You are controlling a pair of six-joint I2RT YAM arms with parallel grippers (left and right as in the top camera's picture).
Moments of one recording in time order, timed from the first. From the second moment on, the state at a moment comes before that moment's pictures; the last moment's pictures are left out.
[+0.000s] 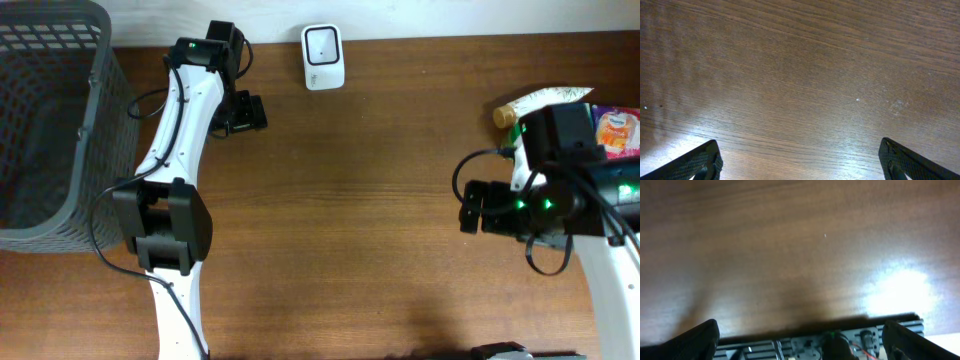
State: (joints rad) left arm -0.16 2.30 2.22 -1.39 -0.09 -0.39; right arm 0.10 1.29 1.62 -1.68 -0.01 0.32
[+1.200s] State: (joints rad) left arm -0.16 2.30 2.22 -1.39 -0.09 -0.39; right arm 0.01 0.01 0.01 -0.01 0.00 0.22
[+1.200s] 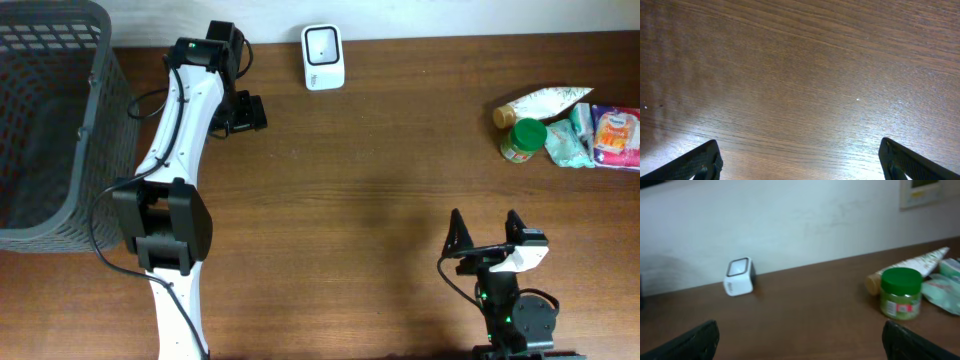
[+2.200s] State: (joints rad) left arm -0.18 2.23 2.15 -1.35 -0.09 -0.39; right arm -0.02 0.01 0.01 -0.08 0.01 0.08
